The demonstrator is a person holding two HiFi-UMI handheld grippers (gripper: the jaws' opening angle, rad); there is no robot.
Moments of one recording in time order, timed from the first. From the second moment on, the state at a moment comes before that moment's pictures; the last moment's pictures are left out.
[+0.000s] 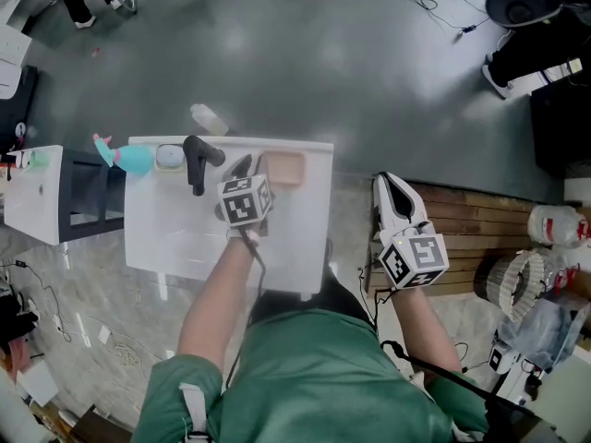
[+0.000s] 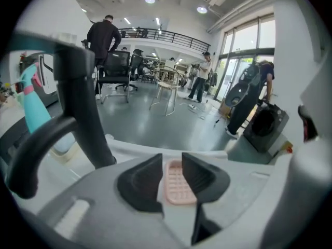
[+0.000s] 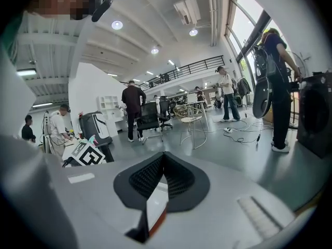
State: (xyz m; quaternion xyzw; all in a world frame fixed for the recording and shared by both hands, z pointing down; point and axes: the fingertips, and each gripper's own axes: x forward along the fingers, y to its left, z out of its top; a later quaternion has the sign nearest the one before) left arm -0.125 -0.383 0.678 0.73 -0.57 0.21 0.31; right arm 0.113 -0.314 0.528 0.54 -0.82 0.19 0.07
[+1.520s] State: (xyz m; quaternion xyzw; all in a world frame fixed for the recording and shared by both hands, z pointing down) left arm -0.116 -0.254 0.319 0.82 -0.57 0.01 0.00; right arm 0.083 -0.252 0.332 0.51 -0.86 0.00 -0.04
